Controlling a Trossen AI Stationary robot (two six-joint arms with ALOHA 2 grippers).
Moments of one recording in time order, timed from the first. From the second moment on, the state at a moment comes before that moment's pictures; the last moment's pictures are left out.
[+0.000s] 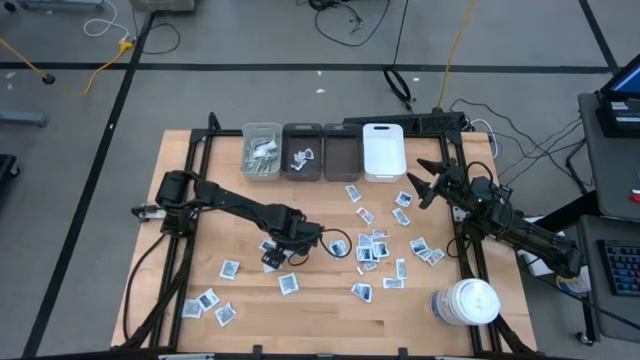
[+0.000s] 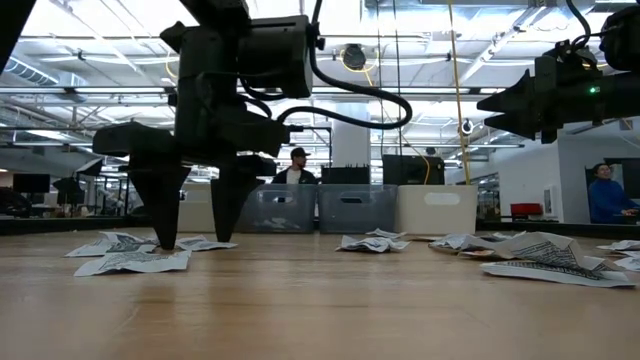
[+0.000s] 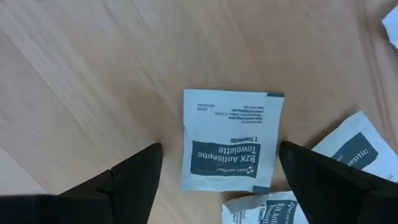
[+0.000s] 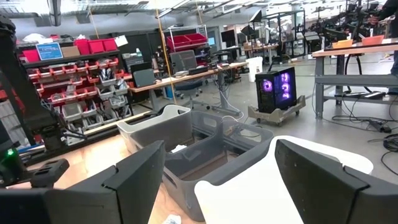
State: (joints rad) left arm -0.12 1.94 1.24 -0.86 0.01 0.36; right arm -0.50 0.02 0.01 0.07 0.10 0.17
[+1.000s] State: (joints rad) left arm -0.11 1.85 1.26 -0.91 0.05 0.38; right arm -0.50 0.02 0.01 0.07 0.10 0.17
